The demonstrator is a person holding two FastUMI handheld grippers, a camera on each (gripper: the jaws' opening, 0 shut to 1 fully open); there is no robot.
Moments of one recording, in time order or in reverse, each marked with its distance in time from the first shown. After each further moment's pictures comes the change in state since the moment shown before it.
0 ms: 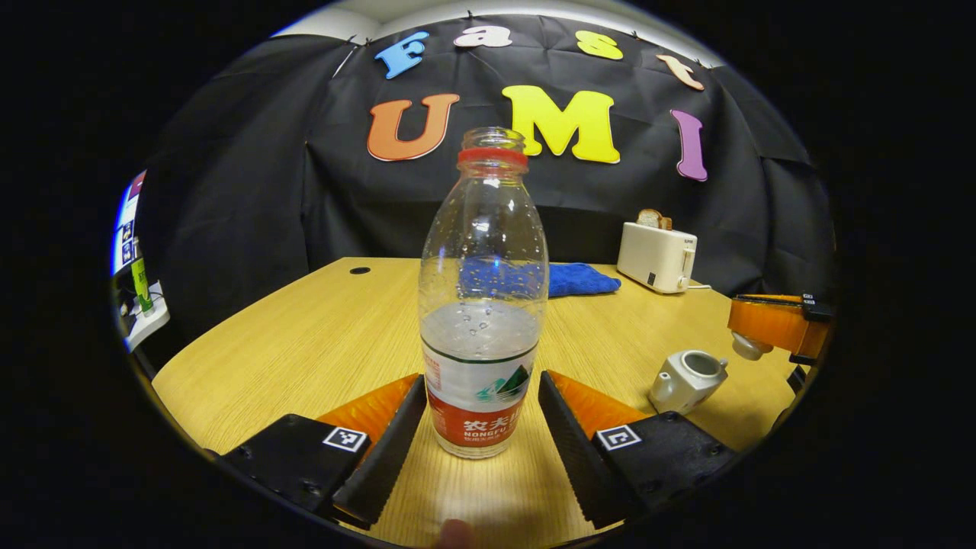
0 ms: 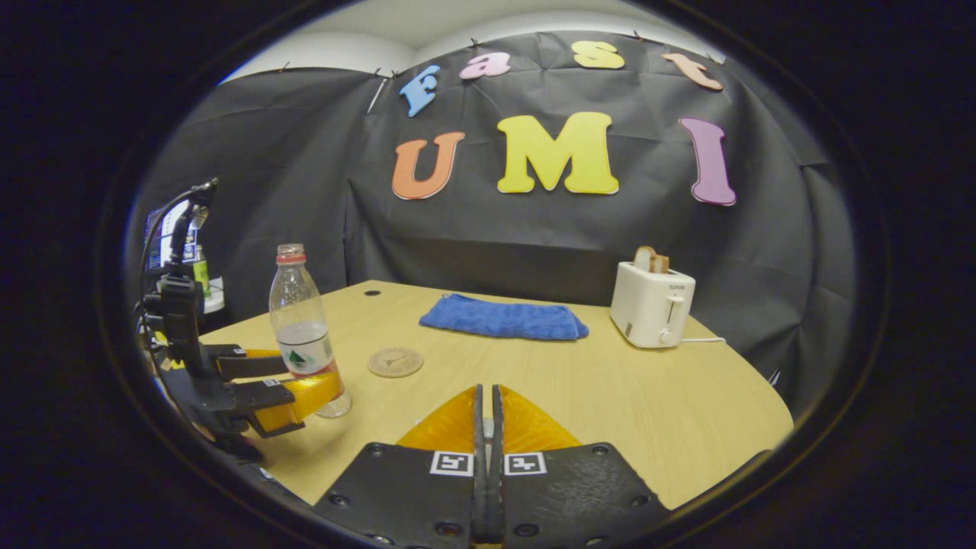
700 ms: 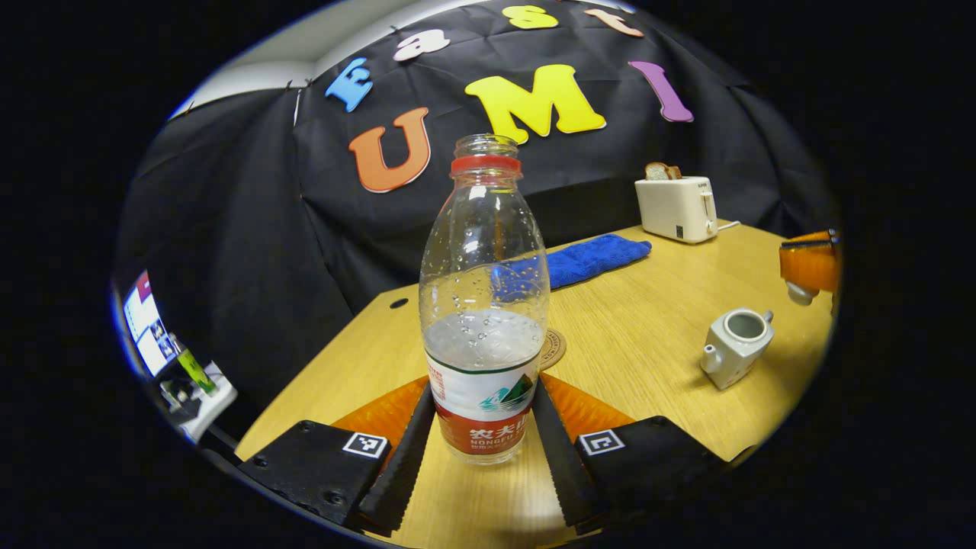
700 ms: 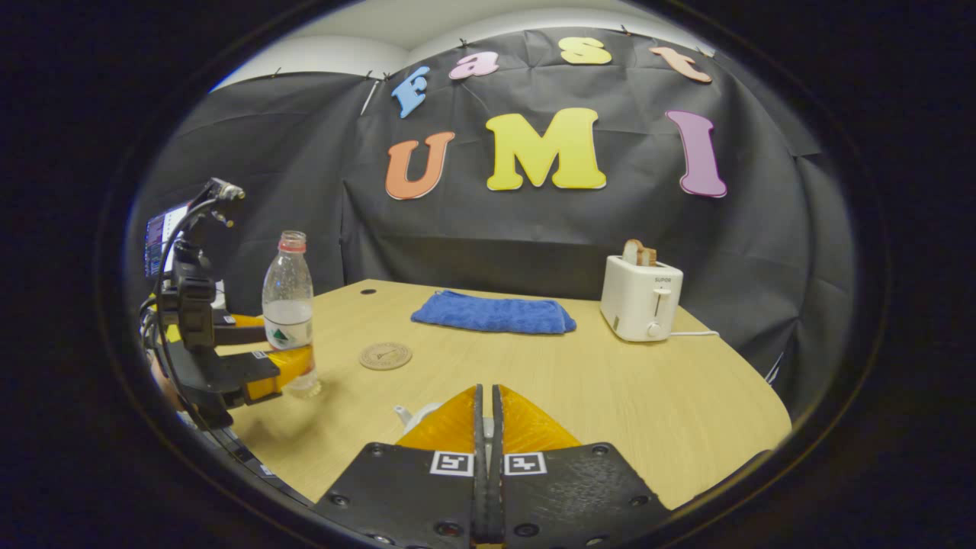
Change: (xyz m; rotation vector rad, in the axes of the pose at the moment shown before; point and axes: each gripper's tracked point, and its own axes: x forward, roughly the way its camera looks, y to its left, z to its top) left arm -0.014 0.032 0.027 0.361 0.017 0.190; right arm -0.014 -0.035 -0.008 0.020 0.010 -0.002
